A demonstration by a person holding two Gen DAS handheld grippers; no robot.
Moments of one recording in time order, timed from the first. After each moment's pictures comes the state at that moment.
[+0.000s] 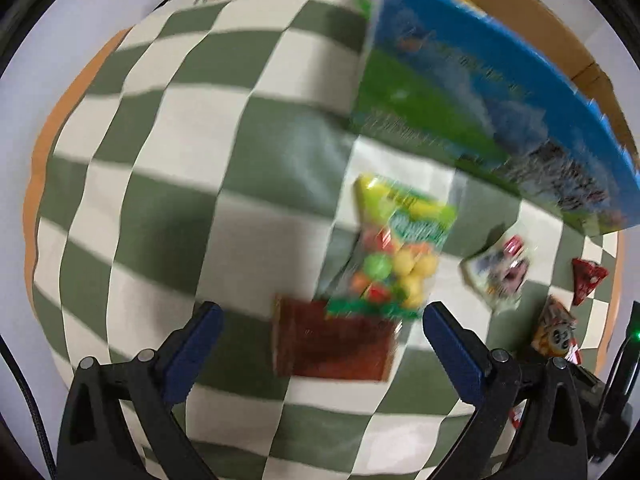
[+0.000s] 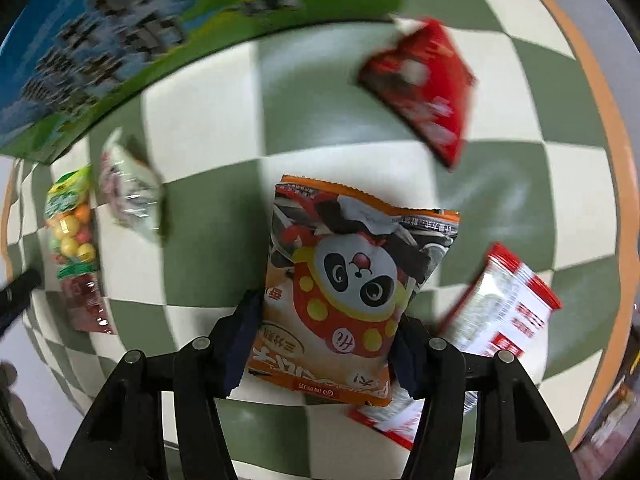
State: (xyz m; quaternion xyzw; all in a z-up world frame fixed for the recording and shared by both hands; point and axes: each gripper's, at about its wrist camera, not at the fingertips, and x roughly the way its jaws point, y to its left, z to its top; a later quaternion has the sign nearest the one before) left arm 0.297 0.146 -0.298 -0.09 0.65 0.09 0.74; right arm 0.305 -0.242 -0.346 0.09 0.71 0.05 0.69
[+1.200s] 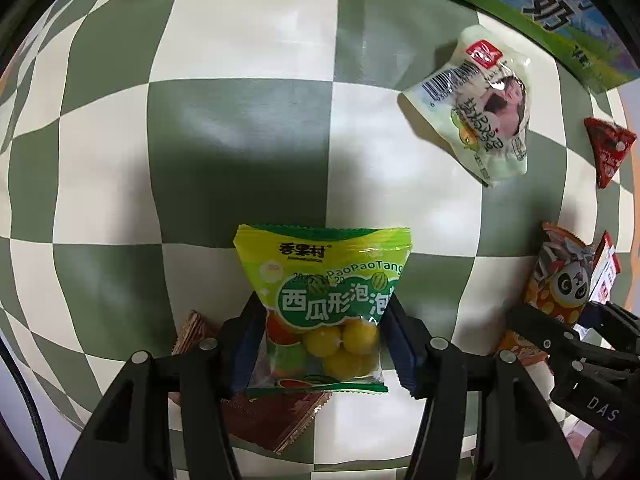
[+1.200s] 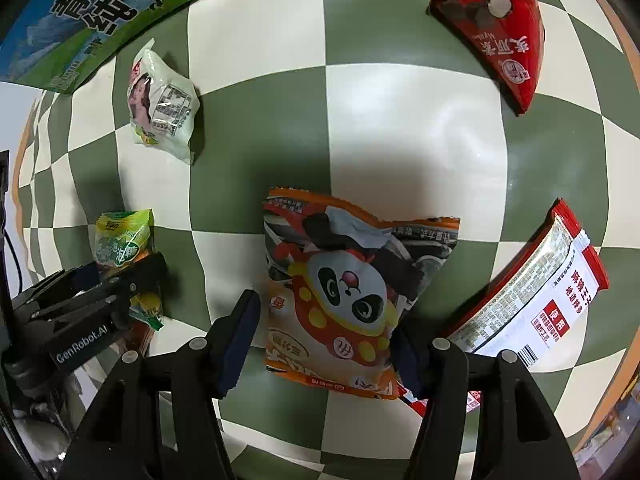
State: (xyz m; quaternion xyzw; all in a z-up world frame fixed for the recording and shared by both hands) left arm 0.269 0.072 -0.389 -0.03 0.73 0.01 0.68; right arm 0.295 -0.238 -0.376 0.07 0.75 0.09 0.65
